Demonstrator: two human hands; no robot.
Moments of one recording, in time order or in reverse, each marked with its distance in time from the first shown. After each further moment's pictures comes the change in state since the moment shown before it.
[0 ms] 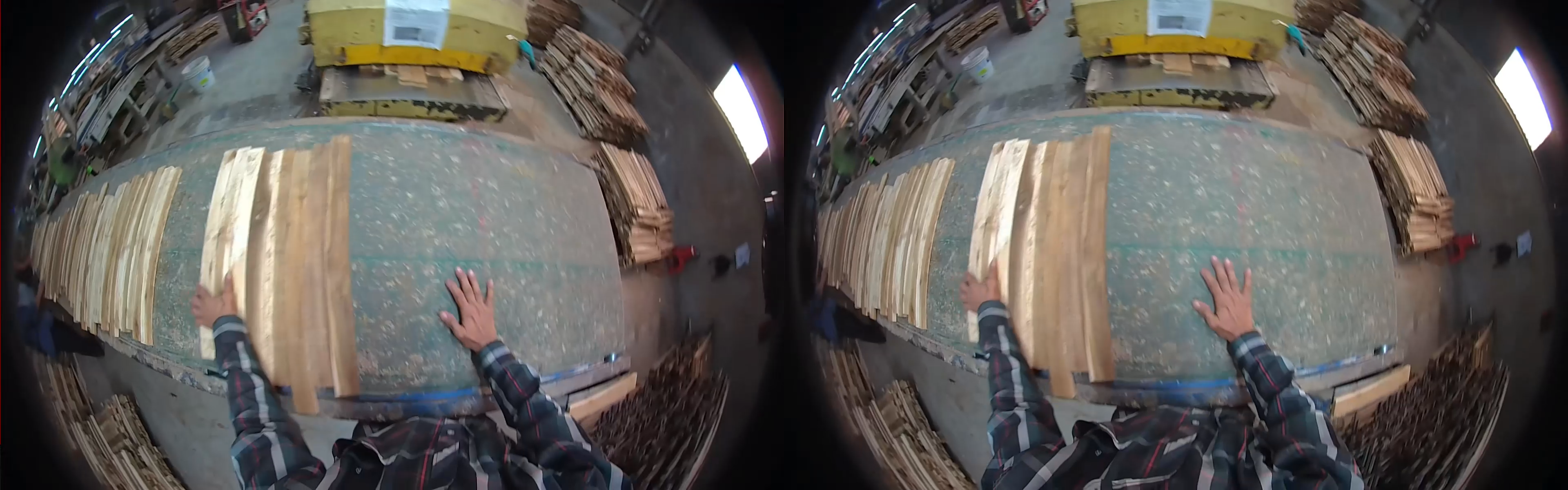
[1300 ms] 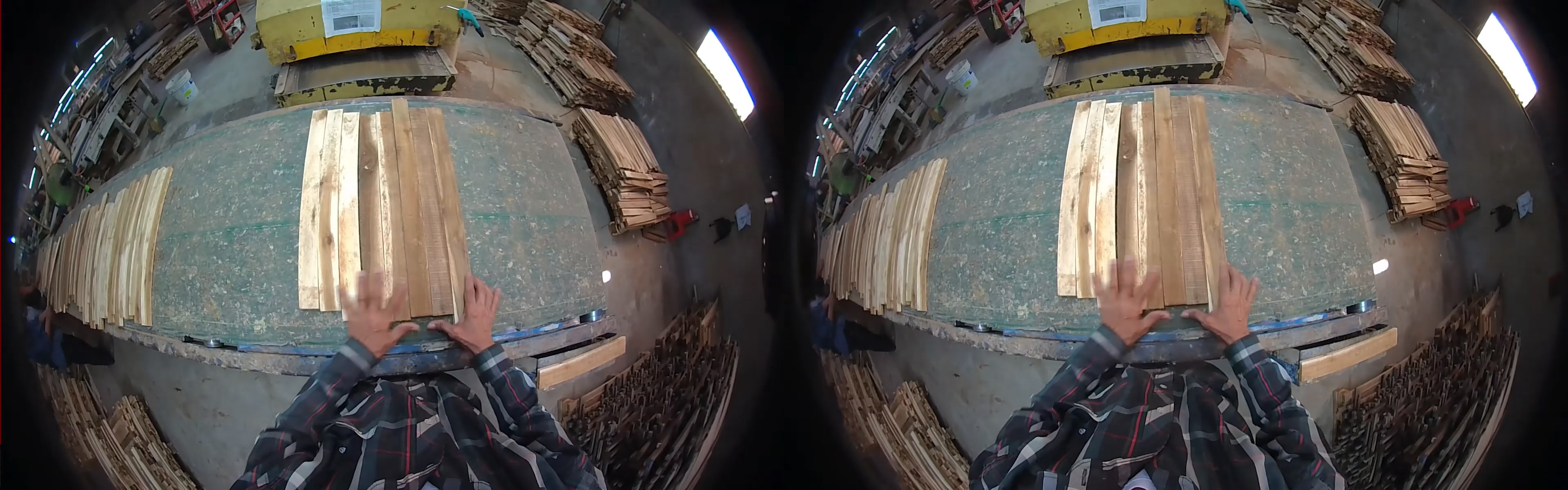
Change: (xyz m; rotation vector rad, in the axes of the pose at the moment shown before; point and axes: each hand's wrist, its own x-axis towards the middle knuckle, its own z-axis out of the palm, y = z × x) left_hand -0.392 0.093 -0.076 -0.329 -0.126 1.390; right_hand -0.143 0.024 -0.024 0.146 0.149 0.301
